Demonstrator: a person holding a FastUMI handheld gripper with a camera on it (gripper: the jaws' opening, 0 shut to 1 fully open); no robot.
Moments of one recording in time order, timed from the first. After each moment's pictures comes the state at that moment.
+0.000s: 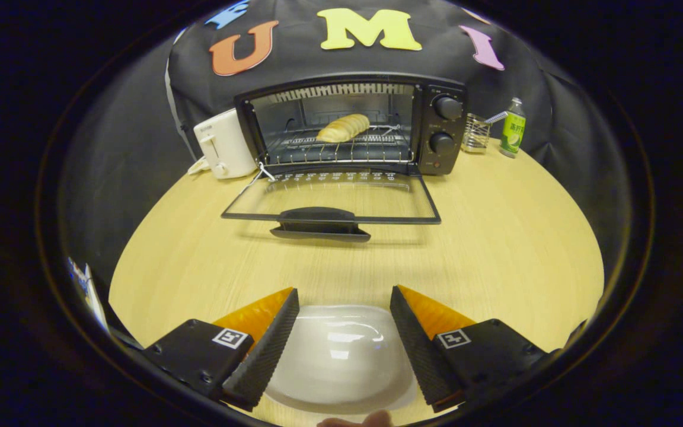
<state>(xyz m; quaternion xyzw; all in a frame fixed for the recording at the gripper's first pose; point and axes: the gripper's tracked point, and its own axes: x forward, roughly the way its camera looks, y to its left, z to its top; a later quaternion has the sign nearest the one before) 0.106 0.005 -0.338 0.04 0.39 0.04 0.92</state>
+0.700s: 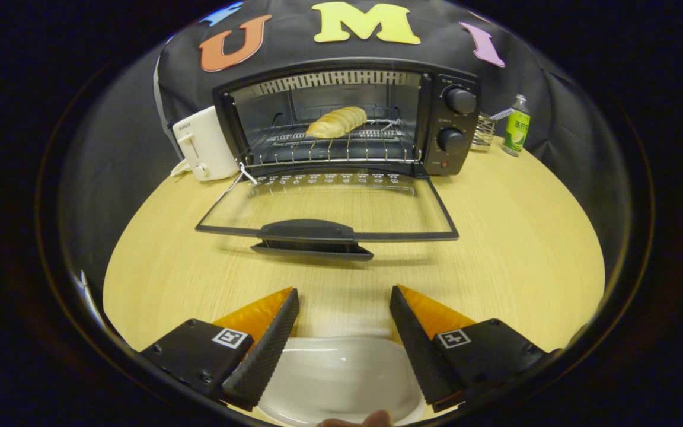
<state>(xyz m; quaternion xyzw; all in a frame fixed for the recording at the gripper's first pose) 0.149 0.011 -0.351 0.03 0.40 0.02 0.92</state>
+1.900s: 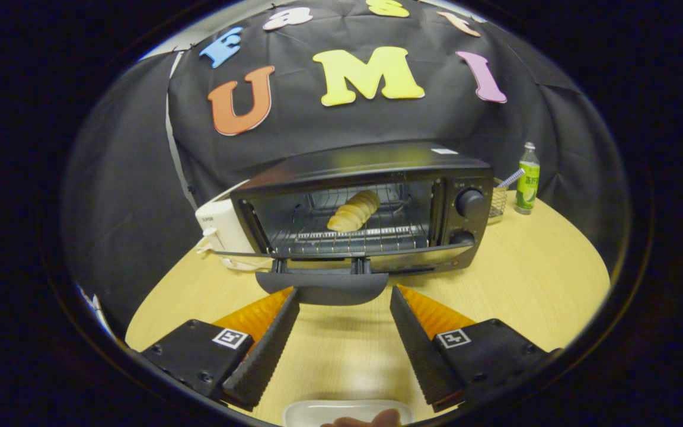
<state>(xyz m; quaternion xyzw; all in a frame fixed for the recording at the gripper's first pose) 0.226 0.018 -0.239 0.08 0.22 0.06 0.97</state>
